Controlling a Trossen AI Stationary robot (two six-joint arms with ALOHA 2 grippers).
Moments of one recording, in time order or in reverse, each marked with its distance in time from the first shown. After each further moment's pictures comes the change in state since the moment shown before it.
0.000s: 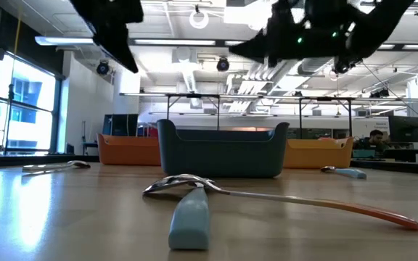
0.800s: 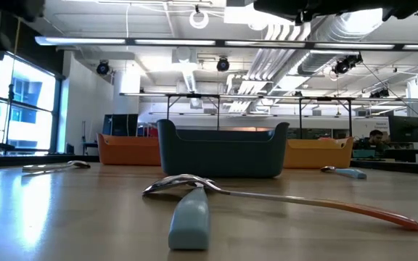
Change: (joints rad) left arm -0.910 0.209 -0.029 -0.327 0.123 -1.077; right arm 0.307 -0.301 0.000 -0.309 0.318 -0.168
